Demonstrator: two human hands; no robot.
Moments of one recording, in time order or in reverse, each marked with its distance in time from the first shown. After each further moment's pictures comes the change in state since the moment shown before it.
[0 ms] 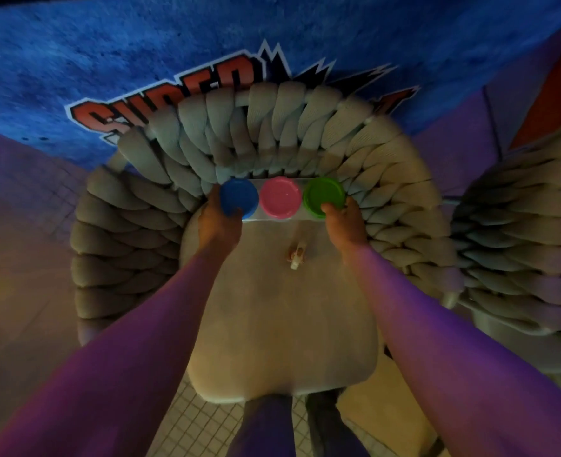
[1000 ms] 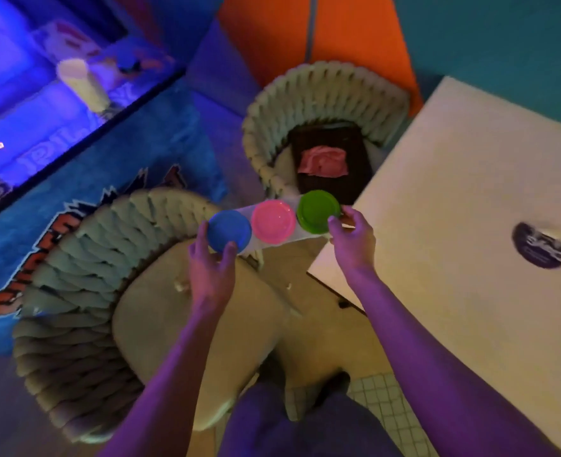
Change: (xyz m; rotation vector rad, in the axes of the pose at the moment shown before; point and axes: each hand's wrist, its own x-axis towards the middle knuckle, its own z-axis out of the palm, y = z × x) left_hand -0.377 0.113 0.039 0.018 -0.313 0.741; right_hand -0.303 0.166 -0.319 0.561 0.794 -0.047
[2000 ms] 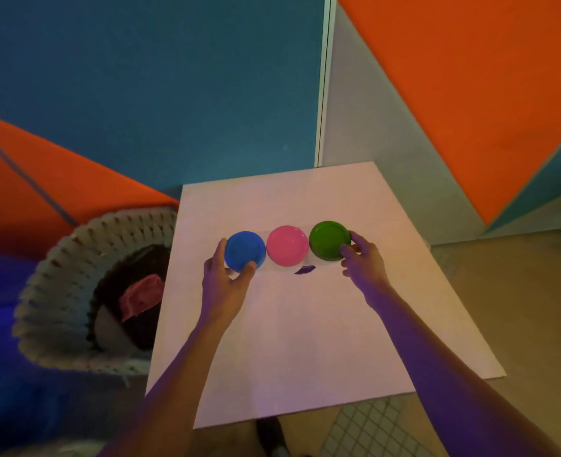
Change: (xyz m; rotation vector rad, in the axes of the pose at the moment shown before) left_hand -0.136 0.260 0.315 0.057 -0.655 0.561; right_hand 0.026 0.060 -0.430 0.184 0.550 0.199
